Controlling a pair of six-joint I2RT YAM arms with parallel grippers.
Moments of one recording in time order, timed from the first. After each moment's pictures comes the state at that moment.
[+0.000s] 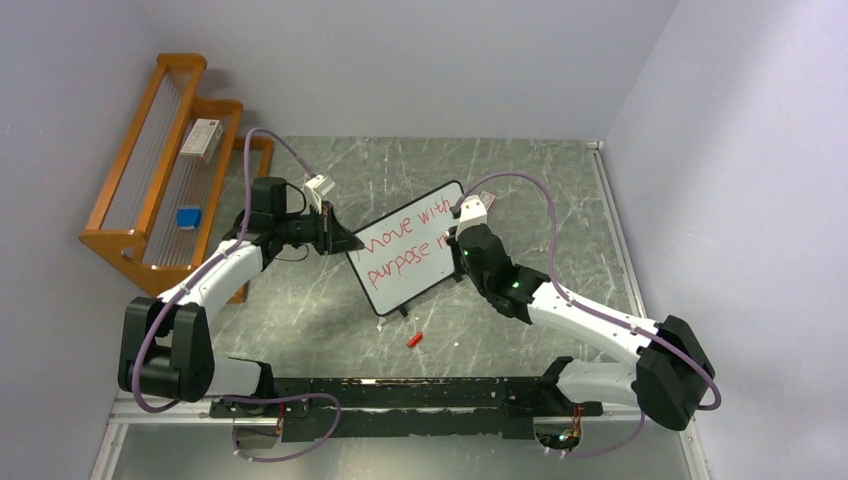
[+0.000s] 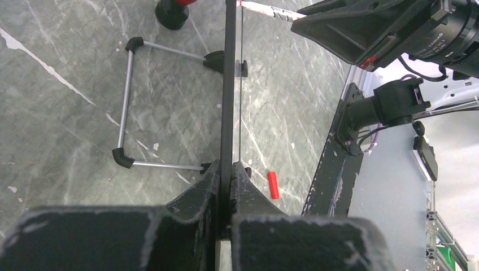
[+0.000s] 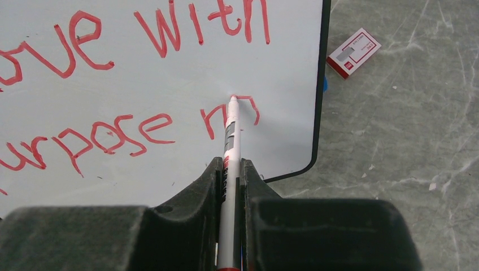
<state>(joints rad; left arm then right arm) -0.18 1.36 0.81 -0.09 0.99 -0.12 0.81 1.19 0.71 -0.01 0.45 0.16</state>
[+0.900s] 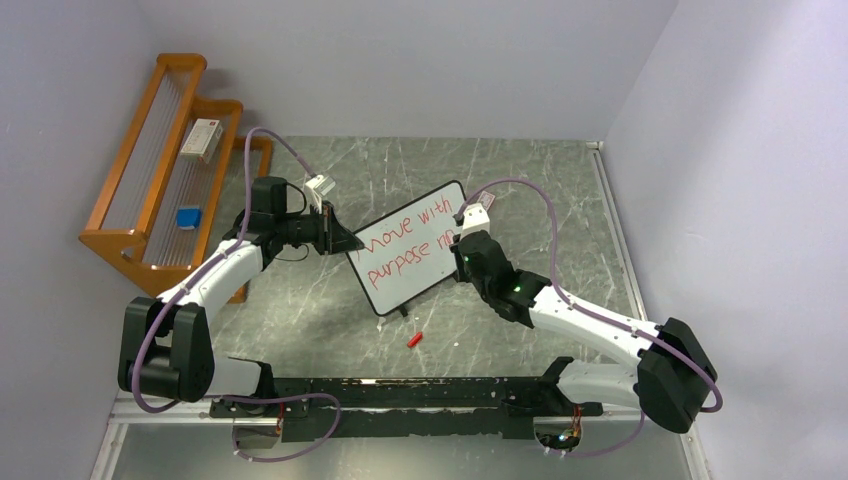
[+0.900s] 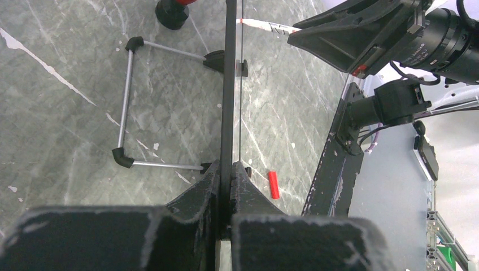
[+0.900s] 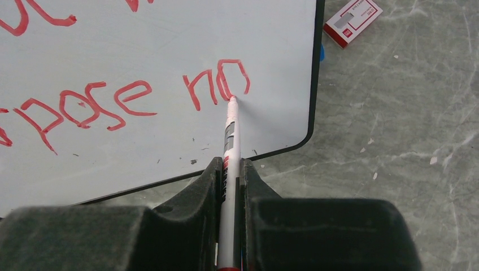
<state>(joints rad) -0.18 1.36 0.81 -0.10 0.98 -0.12 0.81 1.17 0.67 -0.06 0.46 0.19</state>
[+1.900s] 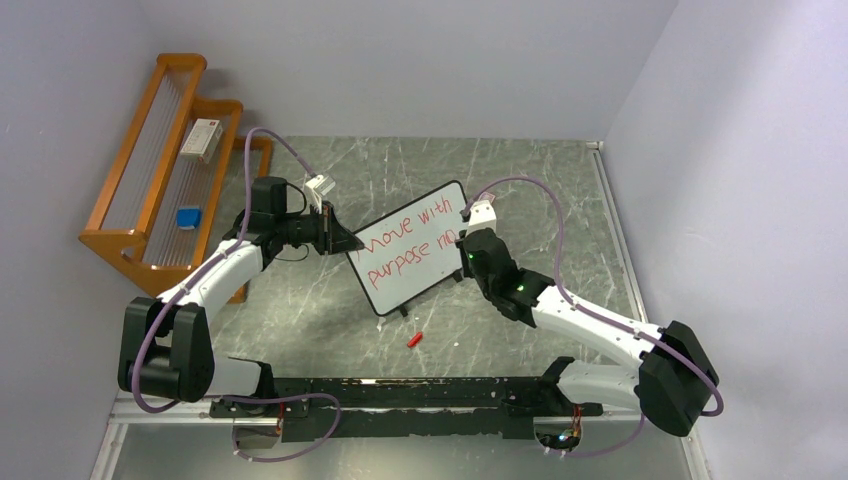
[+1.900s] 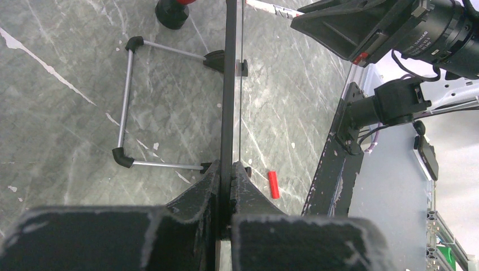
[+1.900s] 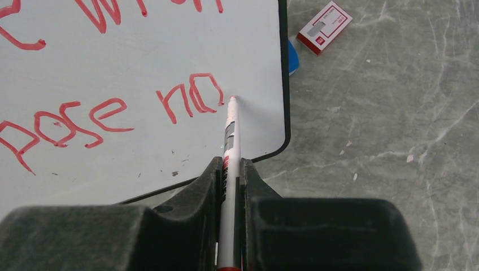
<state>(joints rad) -0.18 1.36 0.81 -0.10 0.98 -0.12 0.79 1.15 0.66 -0.04 0.51 0.18</state>
